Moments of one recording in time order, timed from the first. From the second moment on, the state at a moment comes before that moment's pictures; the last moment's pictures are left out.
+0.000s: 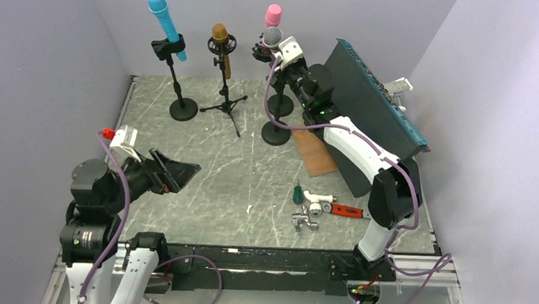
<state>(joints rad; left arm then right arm) 0.02 0.45 1.03 -0.78 0.62 -0.59 0.55 1.75 1.50 0.46 -0.01 -0.42</state>
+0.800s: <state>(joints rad) 0.01 0.38 0.78 -0.60 0.71 -0.70 0.91 1.48 1.41 0.08 0.07 -0.26</state>
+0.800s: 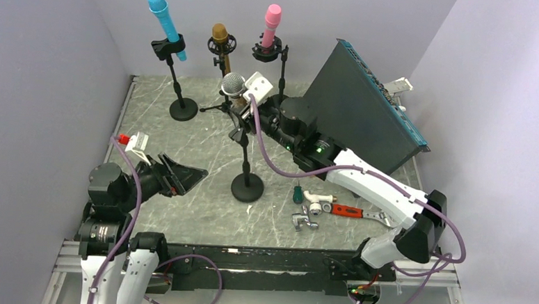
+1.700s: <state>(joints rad) -0.82 0.62 0.84 -0.35 0.08 -0.58 1.05 1.29 1.38 -0.24 0.24 0.12</state>
